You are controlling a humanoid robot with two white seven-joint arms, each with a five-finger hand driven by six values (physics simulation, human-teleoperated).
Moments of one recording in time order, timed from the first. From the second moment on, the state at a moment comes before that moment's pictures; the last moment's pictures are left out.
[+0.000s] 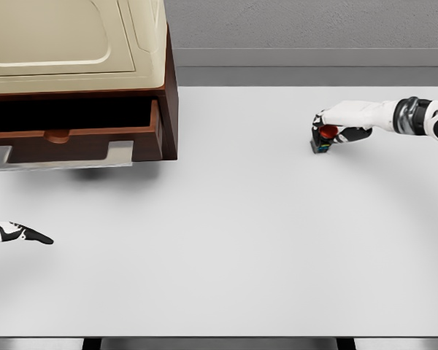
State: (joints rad) left arm -1.04 1.60 -1.52 -1.76 0.46 -0.61 -0.61; right arm -0.92 -0.60 0.78 -0.91 0.41 -0.61 0.61
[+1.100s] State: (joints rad) left arm -1.05 1.52 -1.50 -1.76 0.46 -0.61 -0.61; right arm -1.11 -0.26 0.80 -1.16 0.48 -0.62 0.62
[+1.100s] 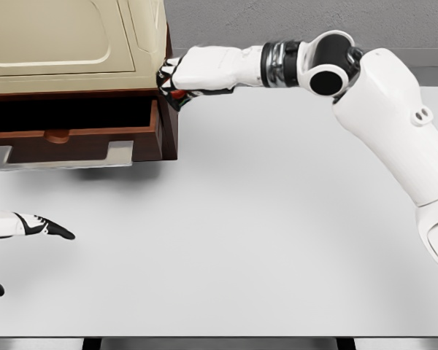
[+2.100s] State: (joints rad) left arm -1.05 1.52 -1.51 -1.76 0.46 -0.61 -0.61; right arm -1.12 -0.42 0.84 -1.45 0.40 -0.62 0.61
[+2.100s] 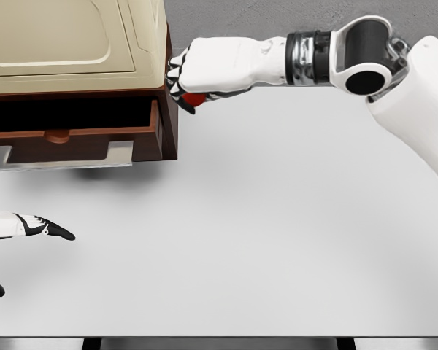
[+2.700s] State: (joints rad) left arm -1.05 1.51 -1.50 -1.76 0.46 -0.61 -0.61; right arm -1.25 -0.27 0.93 -1.46 0.33 -0.62 0.61
